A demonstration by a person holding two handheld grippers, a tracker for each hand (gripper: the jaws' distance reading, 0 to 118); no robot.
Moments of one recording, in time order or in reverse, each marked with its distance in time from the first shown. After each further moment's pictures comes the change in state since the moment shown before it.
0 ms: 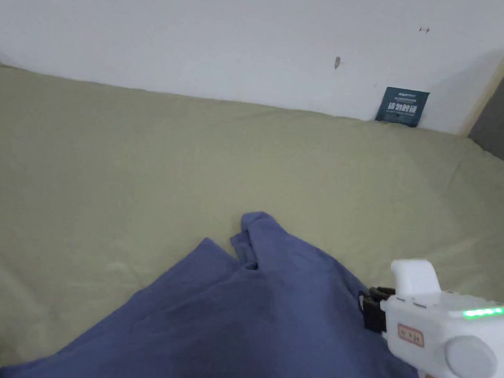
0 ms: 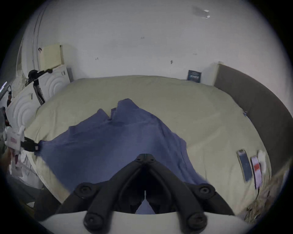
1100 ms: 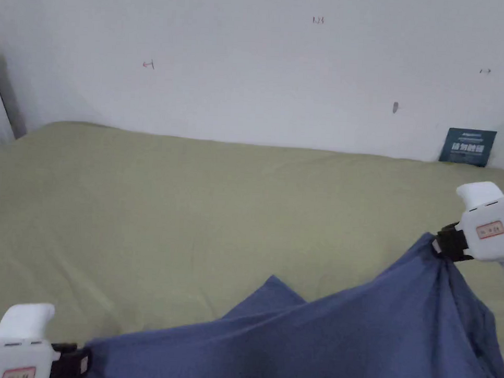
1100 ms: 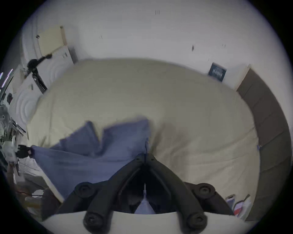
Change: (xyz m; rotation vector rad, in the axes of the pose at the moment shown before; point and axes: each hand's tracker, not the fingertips) left arm 0.007 0.042 0.096 0.190 -0.070 0.050; right arm 0.016 0.139 0.086 0.015 0.020 0.130
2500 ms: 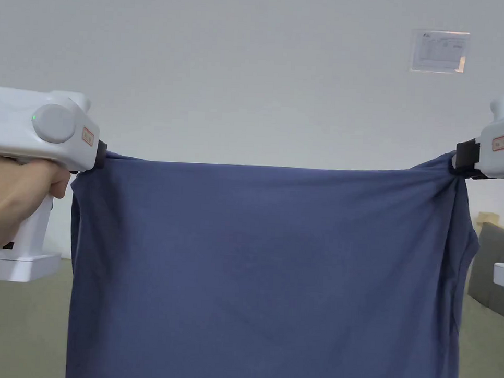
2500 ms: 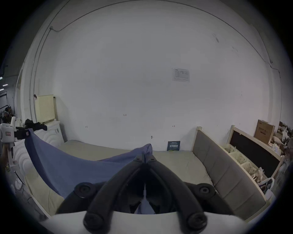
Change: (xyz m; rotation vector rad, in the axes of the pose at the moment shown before) left arm 0.139 0.337 0.153 0.546 0.234 -0.156; right arm 0.065 0.154 0.222 0.559 -0.244 -0.205
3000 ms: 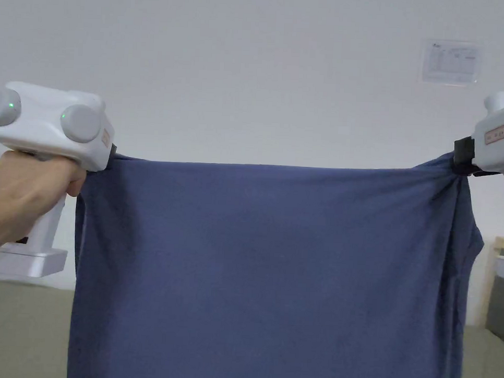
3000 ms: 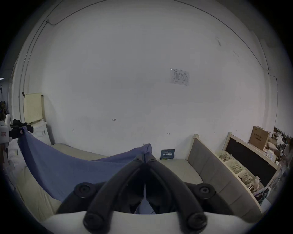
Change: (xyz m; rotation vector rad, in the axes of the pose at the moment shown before) left arm 0.041 0.048 -0.132 0.016 0.065 -0.047; right arm -0.005 0.039 -0.133 -0.002 -0.074 0.039
